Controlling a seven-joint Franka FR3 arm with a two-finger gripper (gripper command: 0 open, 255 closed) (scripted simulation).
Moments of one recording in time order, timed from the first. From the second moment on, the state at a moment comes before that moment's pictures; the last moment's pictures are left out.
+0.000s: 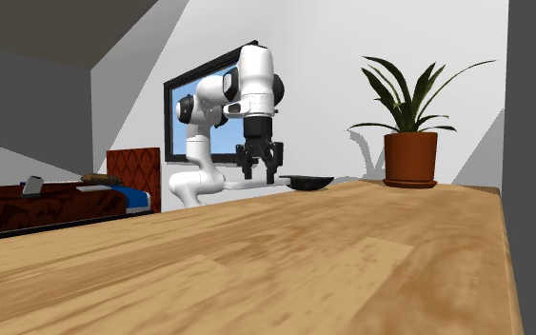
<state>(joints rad) -0.27 0.05 0.09 -1.71 0.01 1.77 1.21</state>
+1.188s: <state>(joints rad) -0.25 0.06 0.11 -1.47 0.01 1.55 1.25</state>
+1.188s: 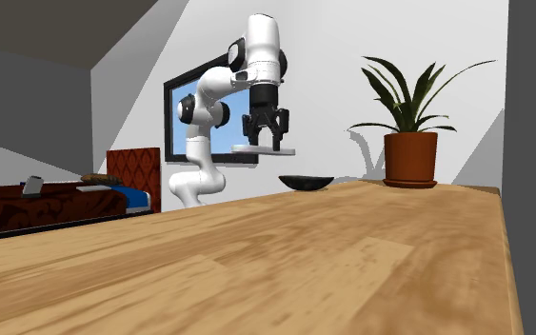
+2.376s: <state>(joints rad) -0.06 -0.05 0.30 -1.60 0.02 1.57 1.63</state>
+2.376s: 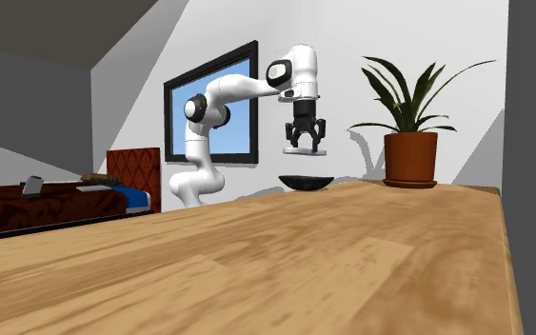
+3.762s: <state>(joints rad) -0.06 -0.08 0.30 -1.81 0.03 1.76 1.63</state>
